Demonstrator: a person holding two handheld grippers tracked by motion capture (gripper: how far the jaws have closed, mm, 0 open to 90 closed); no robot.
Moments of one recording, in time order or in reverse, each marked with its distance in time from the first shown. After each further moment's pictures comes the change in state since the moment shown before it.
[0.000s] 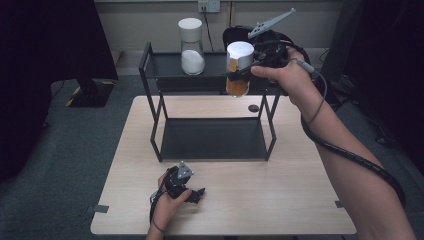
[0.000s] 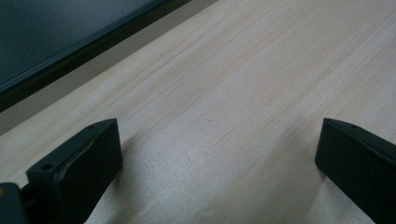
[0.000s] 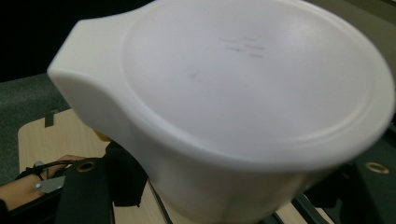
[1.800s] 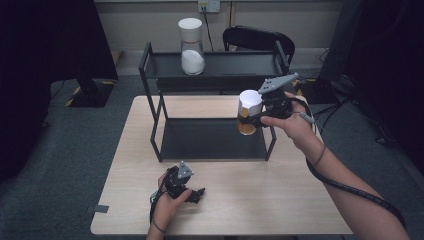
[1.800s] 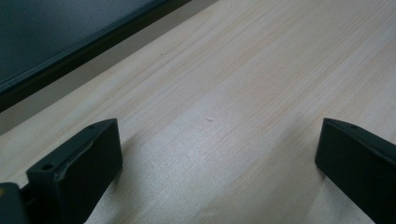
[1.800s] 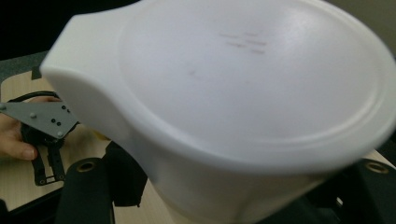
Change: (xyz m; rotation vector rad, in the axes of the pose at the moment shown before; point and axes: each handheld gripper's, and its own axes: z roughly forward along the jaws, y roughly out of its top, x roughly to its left) left arm 0.000 0.000 0.000 -0.003 0.001 -0.001; right arm 0.009 -0.122 0.033 0.020 0.019 0.019
